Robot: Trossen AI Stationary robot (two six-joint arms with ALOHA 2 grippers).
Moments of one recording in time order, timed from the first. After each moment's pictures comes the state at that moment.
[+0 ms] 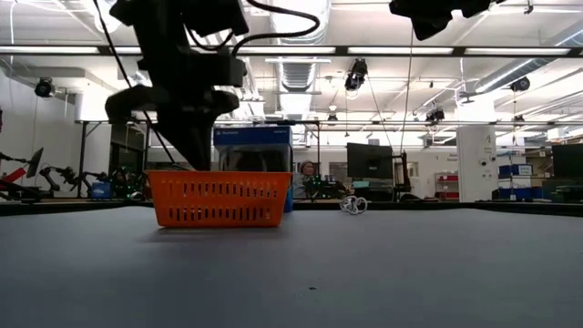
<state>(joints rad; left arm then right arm) -0.09 1.57 1.04 -0.68 -0.21 0.27 0.32 1.08 0.70 0.03 0.19 -0.10</state>
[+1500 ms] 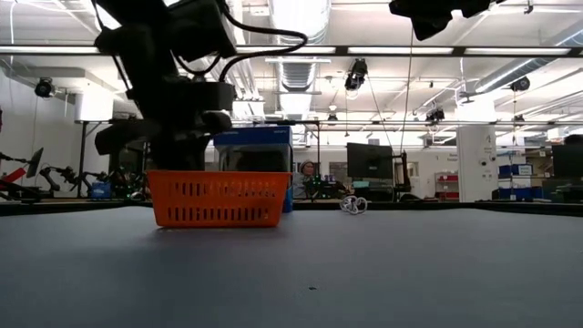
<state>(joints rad) -0.09 1.56 0.88 -0.48 -0.22 0.27 0.32 1.08 0.70 0.03 0.19 -0.10</state>
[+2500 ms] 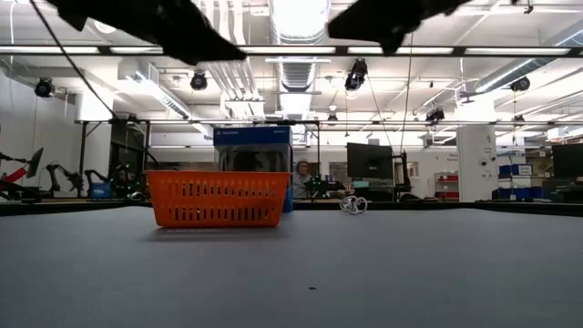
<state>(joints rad) -0.13 1.11 0.64 0.20 -0.25 0.20 0.25 1.36 0.83 0.21 0.34 0.00</state>
